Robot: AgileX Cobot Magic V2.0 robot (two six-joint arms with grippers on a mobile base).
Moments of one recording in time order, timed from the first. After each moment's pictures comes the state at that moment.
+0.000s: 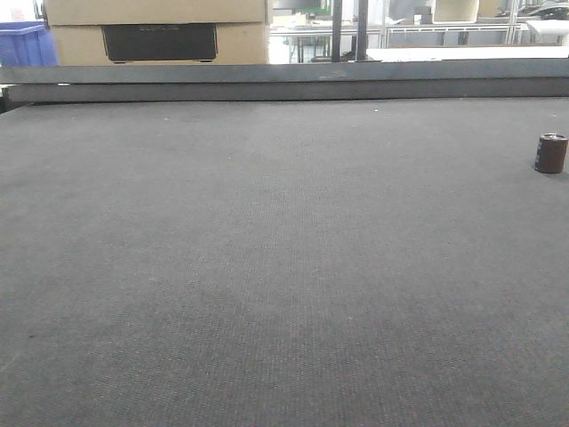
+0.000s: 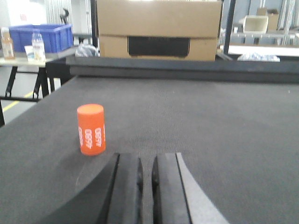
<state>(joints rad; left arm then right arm) -0.08 0.01 0.00 -0.02 0.03 0.03 0.00 0.00 0.00 0.14 0.06 -0.12</state>
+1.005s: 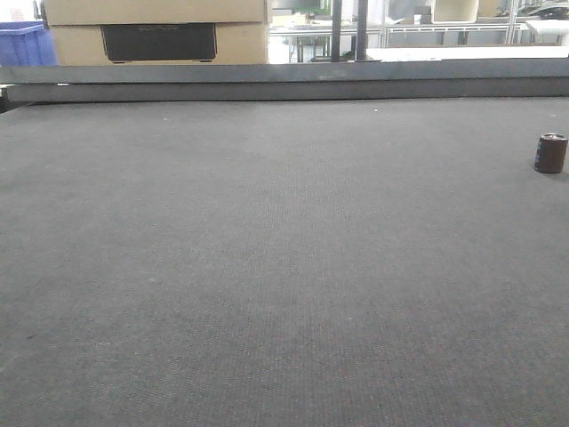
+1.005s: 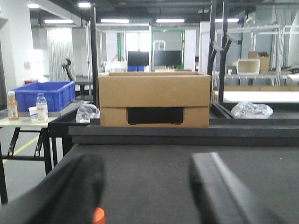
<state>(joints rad) -0.08 0.24 -0.52 0.01 0.20 0.02 0.00 0.26 -0.61 0.16 0.19 -0.12</state>
